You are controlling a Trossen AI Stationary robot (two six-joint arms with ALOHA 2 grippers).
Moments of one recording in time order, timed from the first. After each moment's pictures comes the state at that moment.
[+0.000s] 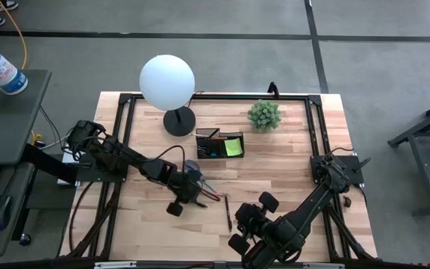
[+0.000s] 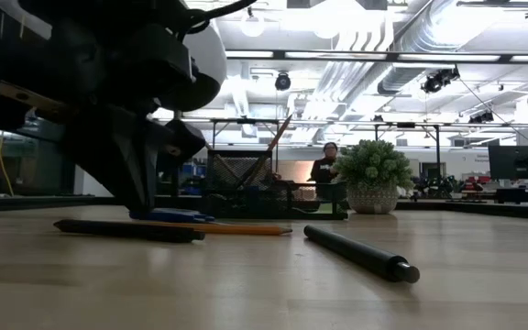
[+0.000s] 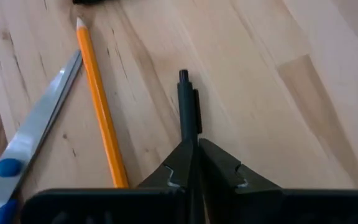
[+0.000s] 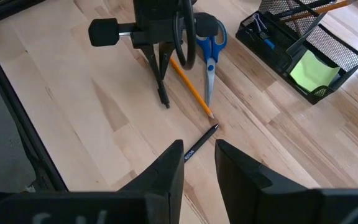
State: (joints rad) left arm -0.18 1.68 0.77 -0.05 0.16 0.07; right arm 0.74 2.16 2.31 -1.57 0.71 1.34
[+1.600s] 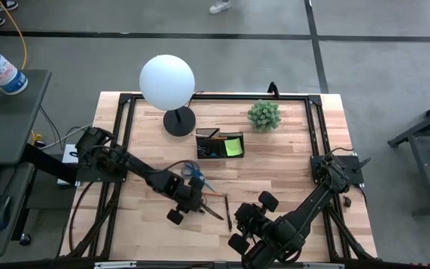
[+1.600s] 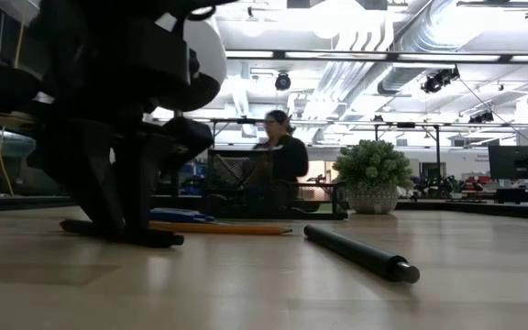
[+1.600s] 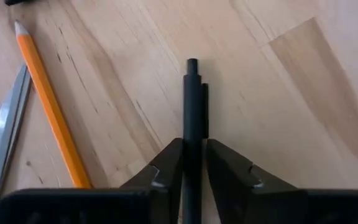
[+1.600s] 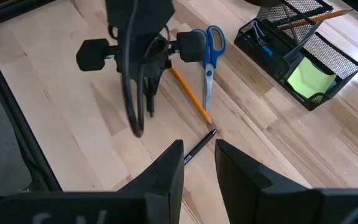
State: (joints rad) left arm -0.29 1.83 0.93 -0.24 0.05 0.14; right arm 0.74 2.16 2.31 -1.57 0.73 1.33
